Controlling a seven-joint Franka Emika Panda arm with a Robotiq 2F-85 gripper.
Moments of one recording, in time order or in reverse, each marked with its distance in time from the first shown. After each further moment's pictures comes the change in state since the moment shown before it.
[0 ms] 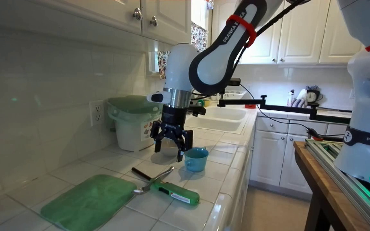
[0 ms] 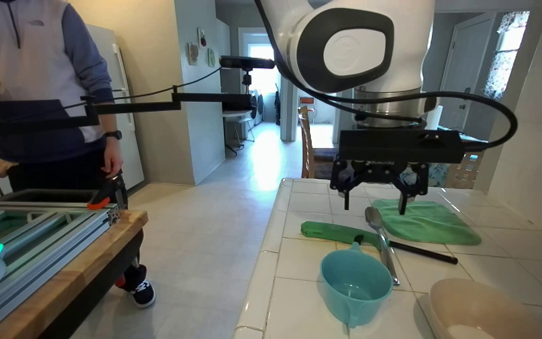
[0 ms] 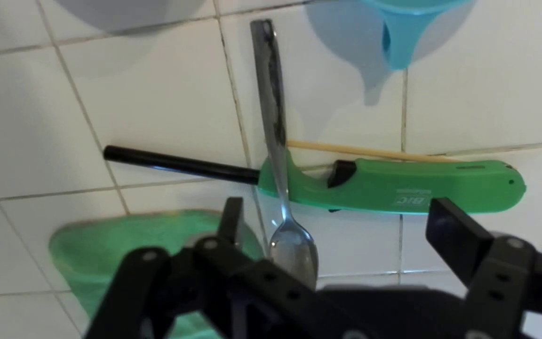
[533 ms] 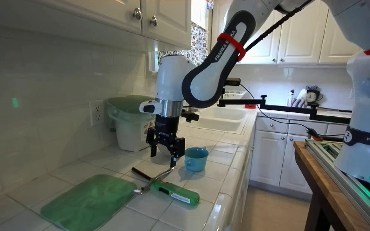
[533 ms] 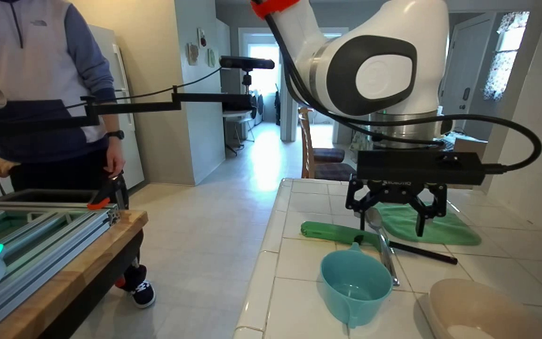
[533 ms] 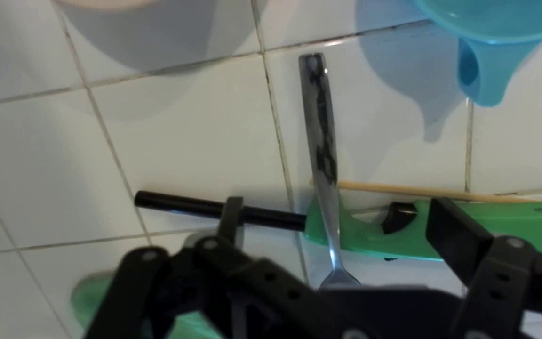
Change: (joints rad) arm 0.032 0.119 -0.056 0.126 -0.144 -0.025 0.139
